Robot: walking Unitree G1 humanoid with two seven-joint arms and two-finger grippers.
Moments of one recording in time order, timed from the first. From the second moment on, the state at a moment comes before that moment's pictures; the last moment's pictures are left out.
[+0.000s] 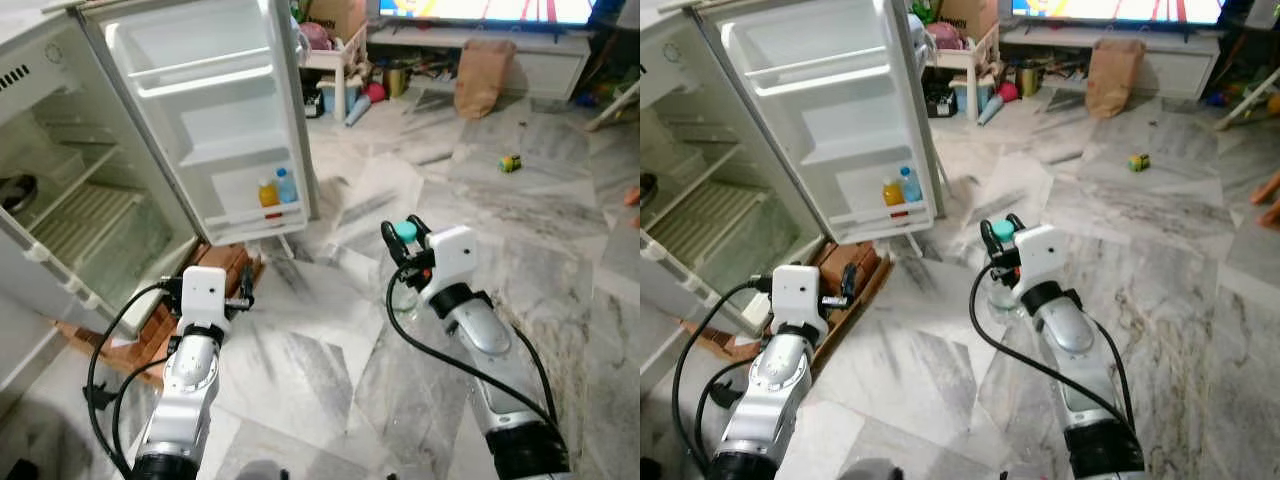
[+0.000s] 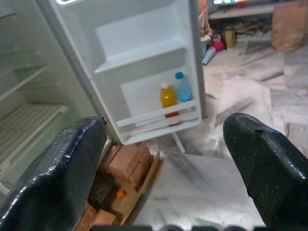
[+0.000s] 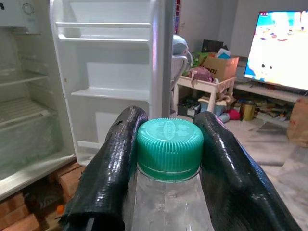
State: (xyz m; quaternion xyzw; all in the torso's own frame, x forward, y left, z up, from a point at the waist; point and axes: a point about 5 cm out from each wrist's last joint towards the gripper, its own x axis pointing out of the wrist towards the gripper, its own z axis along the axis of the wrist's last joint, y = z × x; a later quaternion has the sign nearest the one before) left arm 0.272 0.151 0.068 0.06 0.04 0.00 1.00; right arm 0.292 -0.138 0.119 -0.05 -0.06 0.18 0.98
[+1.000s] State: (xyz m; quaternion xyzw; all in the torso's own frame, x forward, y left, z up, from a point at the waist) left arm 0.267 0.172 0.068 0.07 0.04 0.03 1.00; right arm 0.296 -0.106 0.123 -0.05 -0.07 0.24 0.97
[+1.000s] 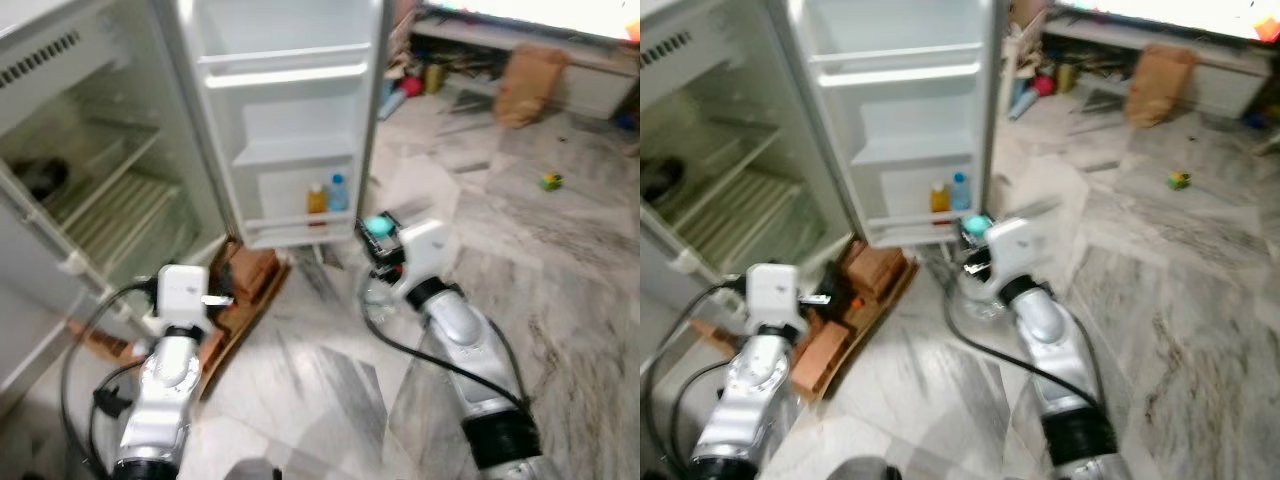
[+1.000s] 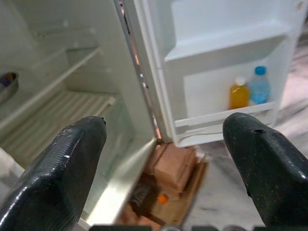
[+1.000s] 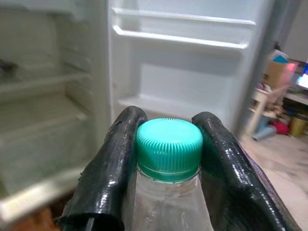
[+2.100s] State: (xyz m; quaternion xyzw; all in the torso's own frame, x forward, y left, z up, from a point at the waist) left arm 0.273 0.154 0.072 0.08 0.04 0.01 1.00; right arm 0.296 -0.111 0.123 -0.08 -0.07 0.23 0.97
